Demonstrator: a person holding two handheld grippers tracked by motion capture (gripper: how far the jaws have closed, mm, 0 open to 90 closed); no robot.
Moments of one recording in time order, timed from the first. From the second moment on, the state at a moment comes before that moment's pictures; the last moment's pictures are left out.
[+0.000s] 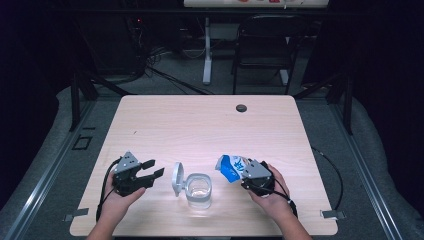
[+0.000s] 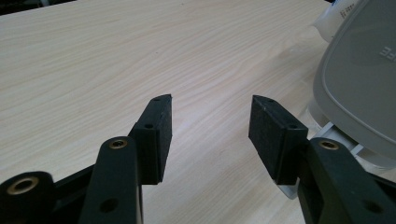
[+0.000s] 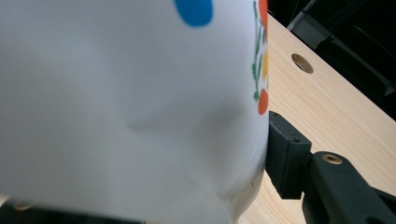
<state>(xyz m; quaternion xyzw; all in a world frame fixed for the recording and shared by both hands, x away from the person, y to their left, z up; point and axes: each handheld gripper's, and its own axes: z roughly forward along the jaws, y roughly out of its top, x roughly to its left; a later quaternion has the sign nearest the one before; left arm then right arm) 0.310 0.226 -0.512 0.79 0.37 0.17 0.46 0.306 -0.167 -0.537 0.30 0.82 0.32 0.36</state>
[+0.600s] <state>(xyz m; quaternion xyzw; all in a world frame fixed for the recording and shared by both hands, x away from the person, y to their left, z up) 0.310 0.226 -0.513 0.79 0.37 0.16 0.46 0.304 -0.154 -0.534 0.26 0.84 0.29 0.39</state>
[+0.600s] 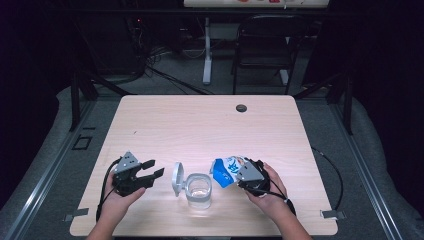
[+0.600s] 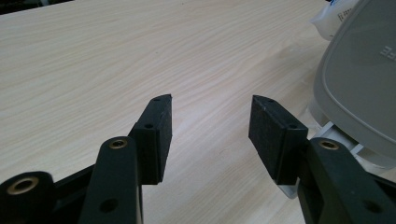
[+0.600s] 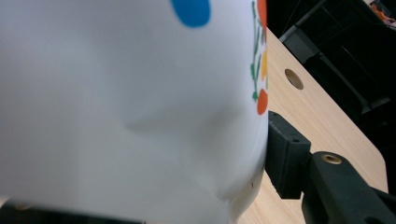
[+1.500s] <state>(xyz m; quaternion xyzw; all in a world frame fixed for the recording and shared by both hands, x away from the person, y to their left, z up) 0.310 0.227 -0.513 0.79 0.37 0.17 0.46 0.301 -0.138 -0.537 0.19 0.84 0.23 0.46</state>
